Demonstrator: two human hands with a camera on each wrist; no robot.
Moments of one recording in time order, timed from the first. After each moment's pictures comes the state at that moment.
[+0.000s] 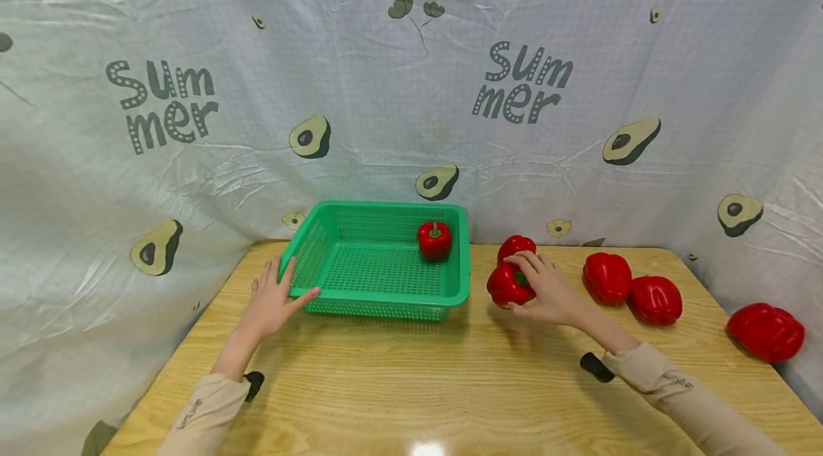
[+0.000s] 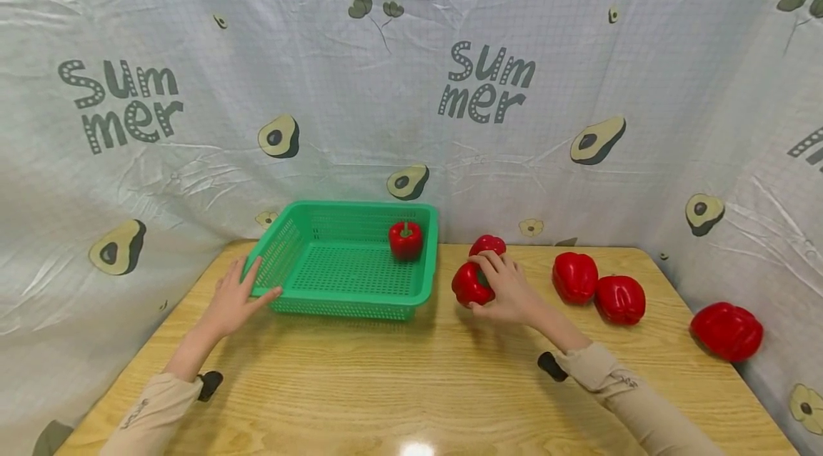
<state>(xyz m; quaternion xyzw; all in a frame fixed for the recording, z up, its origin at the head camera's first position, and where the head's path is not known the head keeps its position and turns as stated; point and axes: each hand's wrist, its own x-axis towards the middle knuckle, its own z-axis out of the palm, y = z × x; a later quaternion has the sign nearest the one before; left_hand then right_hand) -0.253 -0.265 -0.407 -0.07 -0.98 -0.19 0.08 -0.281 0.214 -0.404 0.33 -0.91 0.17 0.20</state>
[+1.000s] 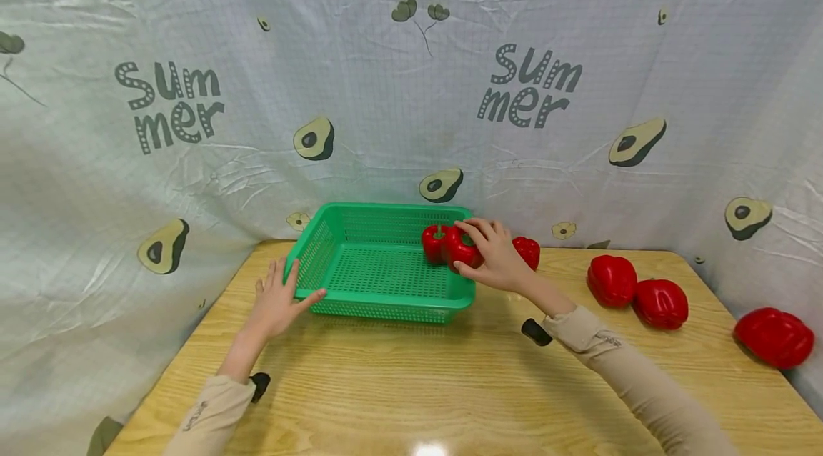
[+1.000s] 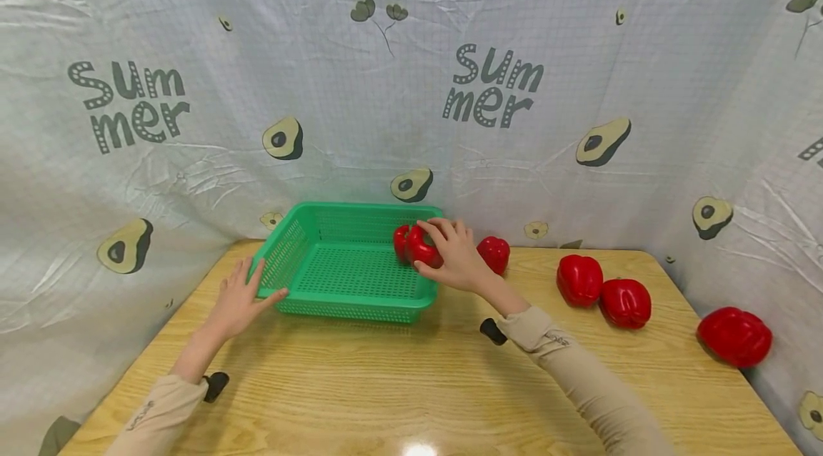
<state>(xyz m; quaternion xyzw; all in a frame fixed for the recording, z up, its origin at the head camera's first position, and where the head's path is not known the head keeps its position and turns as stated) -0.249 -0.258 -0.402 -0.06 -0.98 -0.18 0.07 -0.314 0.133 -0.367 0.37 -0.87 0.21 0.25</state>
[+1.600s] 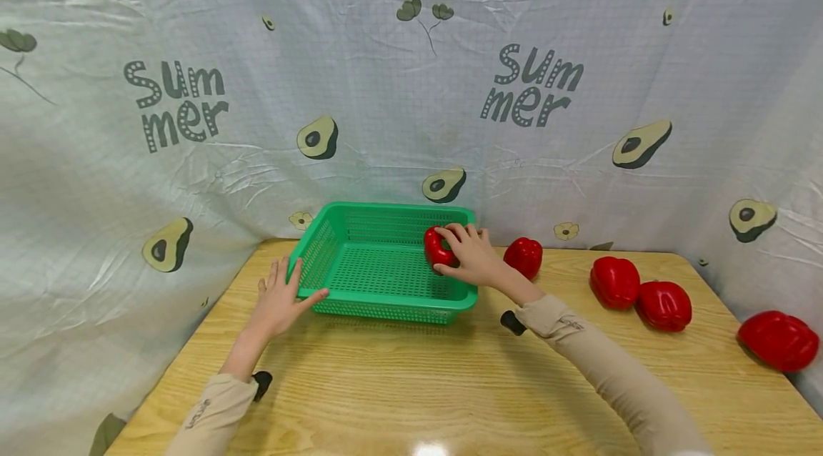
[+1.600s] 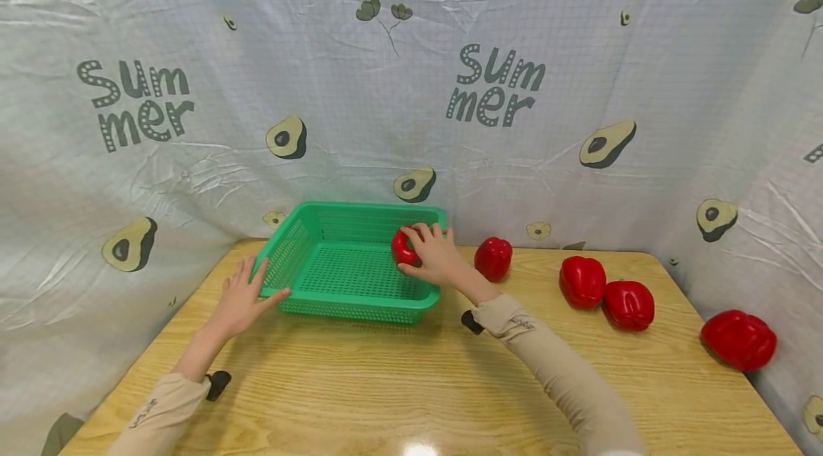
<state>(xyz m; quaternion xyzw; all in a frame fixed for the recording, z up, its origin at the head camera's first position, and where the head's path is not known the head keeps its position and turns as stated) -0.248 -0.260 -0.406 -0.05 -0.98 -0.18 0.07 -0.335 0.098 -0.380 0.35 -0.91 0.11 0.19</state>
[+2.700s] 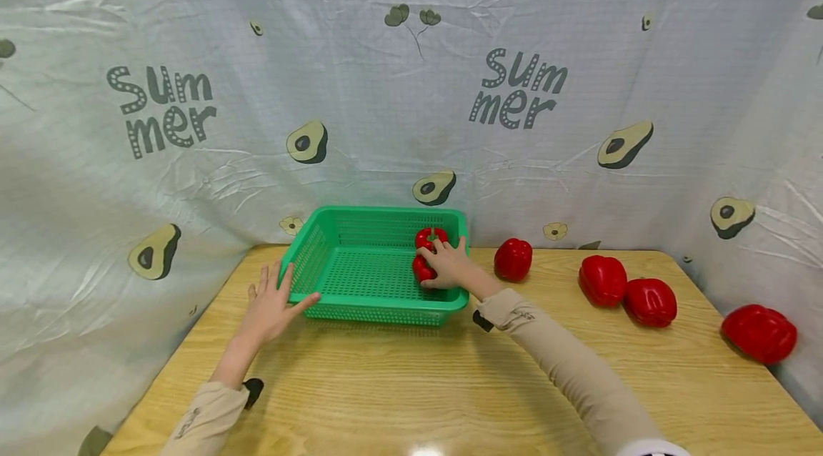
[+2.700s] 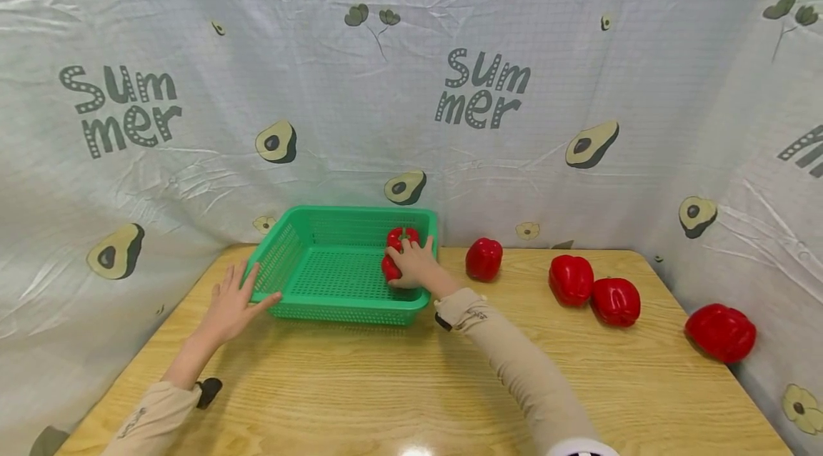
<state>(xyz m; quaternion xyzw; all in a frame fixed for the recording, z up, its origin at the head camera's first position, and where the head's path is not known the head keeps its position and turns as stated) -0.248 -0.259 -0.406 -0.06 -0.98 -0.18 0.08 -0.347 0.067 -0.392 0.29 -0.96 -0.01 0.01</state>
